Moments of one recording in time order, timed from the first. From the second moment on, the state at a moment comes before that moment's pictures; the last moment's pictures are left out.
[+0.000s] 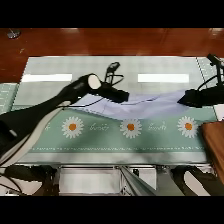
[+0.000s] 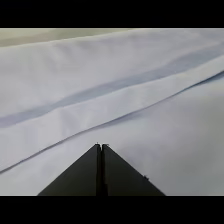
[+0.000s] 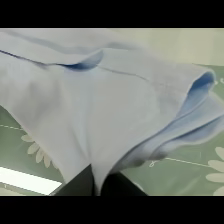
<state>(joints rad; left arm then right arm) -0.66 -1.73 1.39 0.87 -0.77 -1.43 -0.18 -0.92 1.03 -1.13 1.41 1.38</state>
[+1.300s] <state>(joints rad) -0.01 -1.06 1.03 0.89 -1.14 -1.31 0.41 -1.33 1.40 -0.97 1.15 1.53</state>
